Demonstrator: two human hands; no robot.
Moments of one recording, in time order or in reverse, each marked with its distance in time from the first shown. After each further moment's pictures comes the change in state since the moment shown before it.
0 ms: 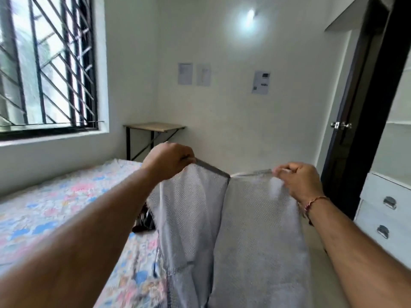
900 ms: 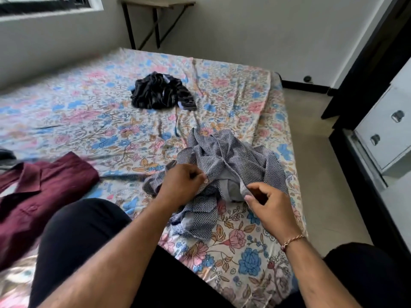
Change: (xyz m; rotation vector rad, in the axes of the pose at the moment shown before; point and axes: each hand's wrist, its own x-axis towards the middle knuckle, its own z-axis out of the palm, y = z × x) left_hand -0.363 0.158 0.065 -0.510 -0.472 -0.721; right_hand -0.376 0.120 -0.006 -0.185 -0.477 0.166
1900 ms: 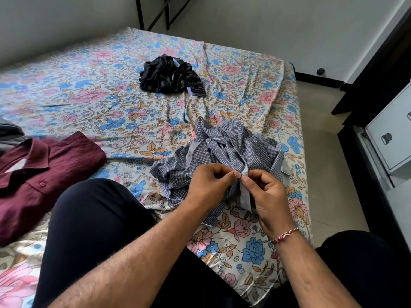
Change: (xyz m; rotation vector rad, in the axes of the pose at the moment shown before) left_hand -0.039 0.030 0.037 -0.625 -0.002 -0.155; right_hand -0.005 -0.012 0.036 0.724 -0.028 0.154
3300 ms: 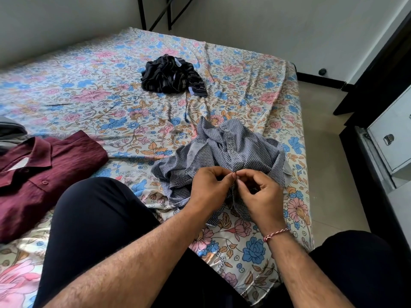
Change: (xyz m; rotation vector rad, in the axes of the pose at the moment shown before) left_hand 0.011 -0.020 0.009 0.083 0.088 0.037; right_hand 0.001 0.005 0.009 -0.567 0.095 -0.394
